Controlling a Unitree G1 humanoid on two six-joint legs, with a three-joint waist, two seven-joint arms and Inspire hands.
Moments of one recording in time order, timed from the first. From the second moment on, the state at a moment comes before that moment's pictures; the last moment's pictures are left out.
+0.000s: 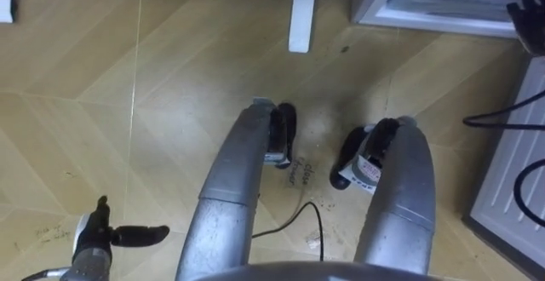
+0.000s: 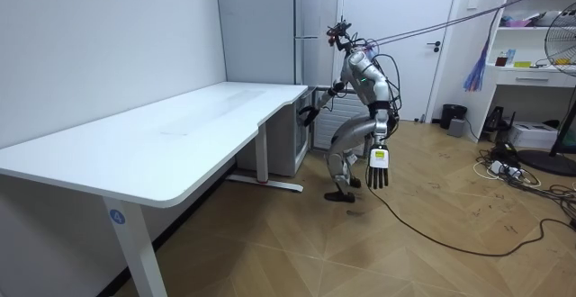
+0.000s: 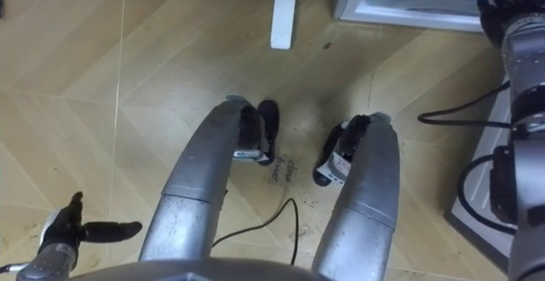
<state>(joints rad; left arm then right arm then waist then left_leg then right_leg) 0.29 0.45 -0.18 0.77 -0.31 -0.01 0.18 -0.71 -0.67 0.07 1.12 1.58 0.05 -0.19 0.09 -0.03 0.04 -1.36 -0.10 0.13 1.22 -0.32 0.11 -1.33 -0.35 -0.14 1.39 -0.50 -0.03</state>
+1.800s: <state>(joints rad) 0.19 0.24 -0.07 1.01 -0.20 -0.02 0.05 0.08 -0.28 0.20 1.30 0.50 0.04 0.24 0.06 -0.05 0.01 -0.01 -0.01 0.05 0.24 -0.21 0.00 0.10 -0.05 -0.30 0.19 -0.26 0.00</state>
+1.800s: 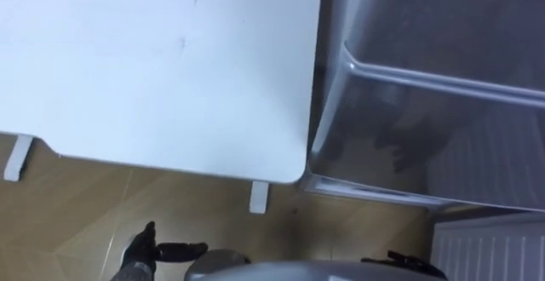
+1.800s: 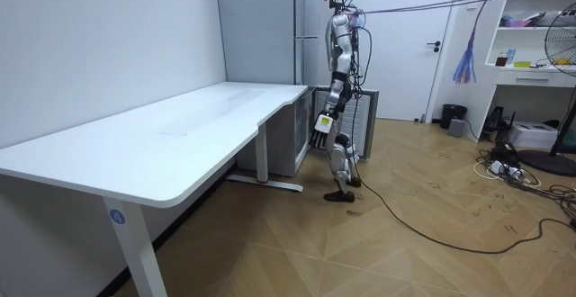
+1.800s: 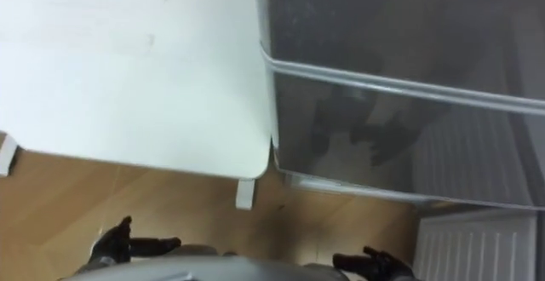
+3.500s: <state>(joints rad) 0.26 0.20 0.12 1.06 -0.07 0.02 0.10 0.11 -0.26 0.00 1.10 0.26 0.01 0.10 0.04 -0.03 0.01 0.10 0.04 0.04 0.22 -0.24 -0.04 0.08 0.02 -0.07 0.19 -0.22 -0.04</state>
